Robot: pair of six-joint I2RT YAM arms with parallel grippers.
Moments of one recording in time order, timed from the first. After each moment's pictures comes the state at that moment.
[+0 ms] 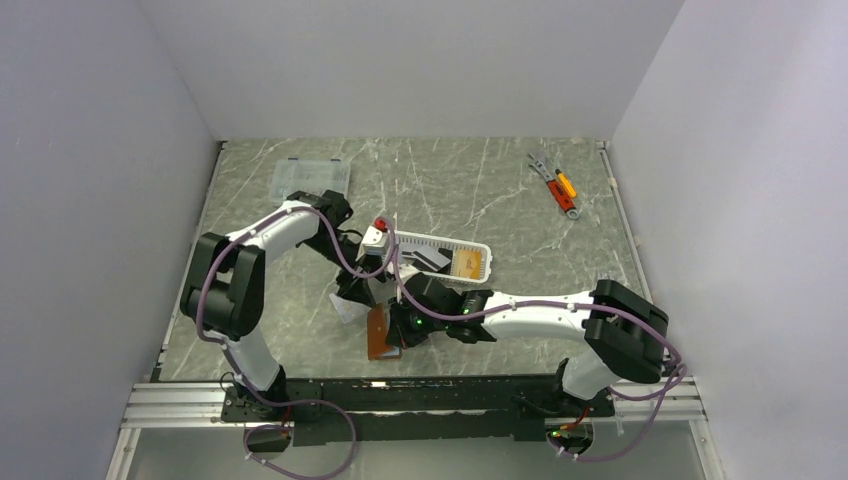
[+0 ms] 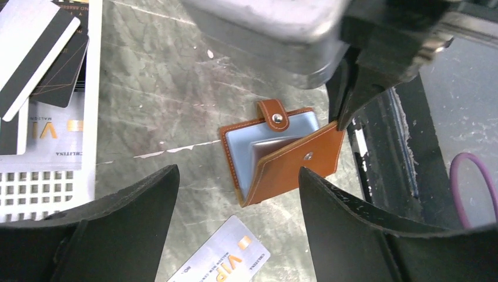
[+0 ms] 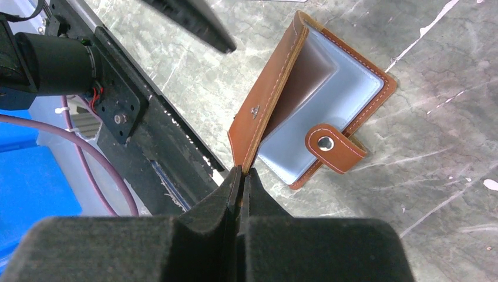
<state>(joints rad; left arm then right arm) -0.35 1.72 1.17 -1.09 1.04 1.33 1.16 1.51 0.80 -0.02 -0.11 0.68</state>
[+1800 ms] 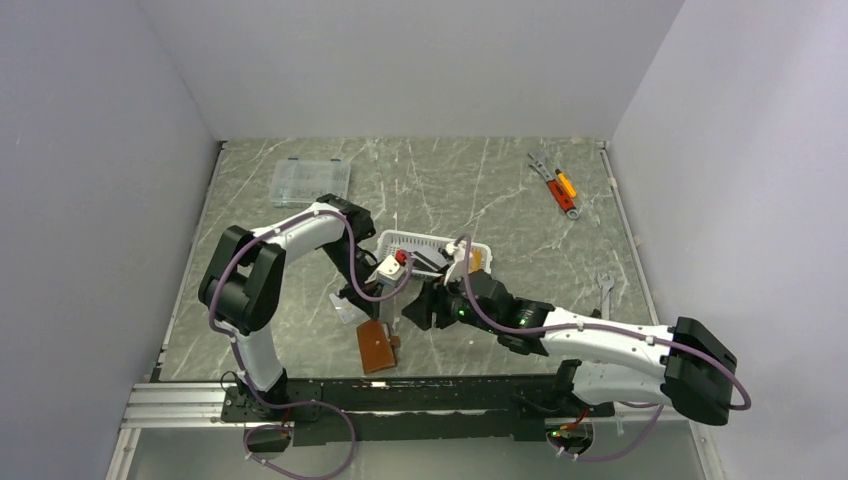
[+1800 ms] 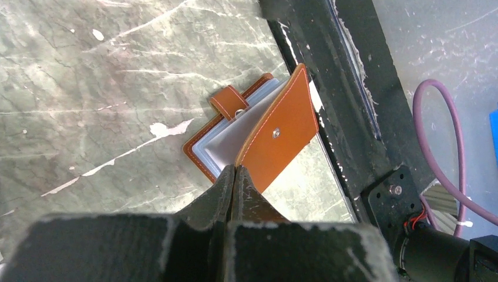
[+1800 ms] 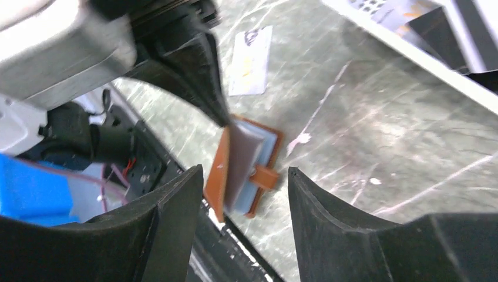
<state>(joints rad) -0.50 1.81 1.25 -1.33 0.86 1.53 1.08 1.13 0.56 0.14 0.03 0.68</state>
